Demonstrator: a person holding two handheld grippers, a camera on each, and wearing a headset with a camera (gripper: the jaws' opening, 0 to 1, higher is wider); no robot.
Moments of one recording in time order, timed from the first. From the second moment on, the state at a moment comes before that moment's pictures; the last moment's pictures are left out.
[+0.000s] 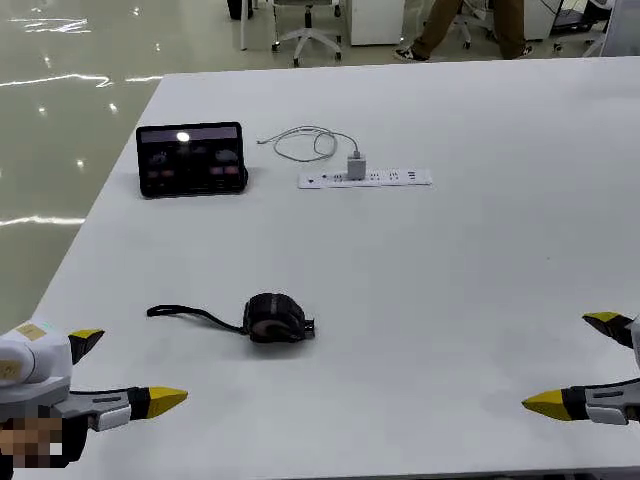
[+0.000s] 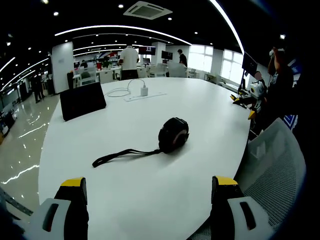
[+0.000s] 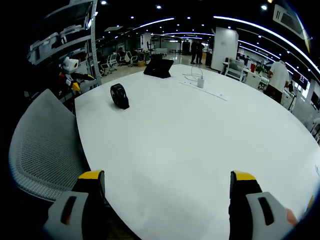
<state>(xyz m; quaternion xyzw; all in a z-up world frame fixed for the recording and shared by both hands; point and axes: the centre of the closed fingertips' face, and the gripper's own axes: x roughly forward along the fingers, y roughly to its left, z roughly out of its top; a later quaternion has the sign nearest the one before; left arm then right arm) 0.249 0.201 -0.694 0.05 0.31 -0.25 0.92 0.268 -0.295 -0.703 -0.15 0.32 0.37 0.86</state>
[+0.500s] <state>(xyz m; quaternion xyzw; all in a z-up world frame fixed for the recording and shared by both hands) 0.253 0.192 -0.700 0.07 0.31 -0.28 0.91 0.272 -0.282 -0.704 -0.15 0.32 0.38 0.85</state>
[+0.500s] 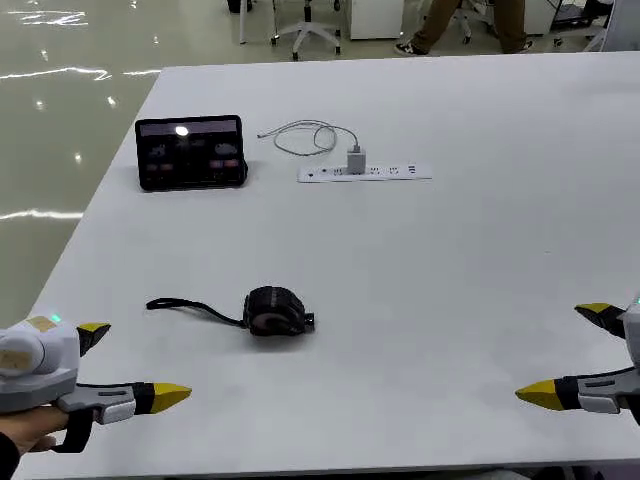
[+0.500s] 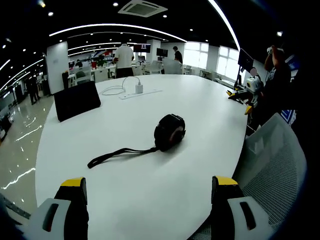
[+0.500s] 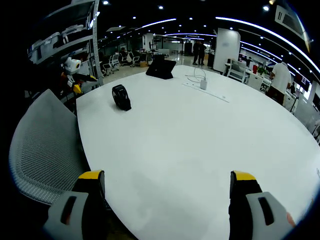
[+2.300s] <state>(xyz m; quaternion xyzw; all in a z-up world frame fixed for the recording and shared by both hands) 0.349 0.063 -0.734 0.28 0.36 -0.51 0.73 0.330 -0.090 -0.723 -0.20 0.26 0.56 0.76</state>
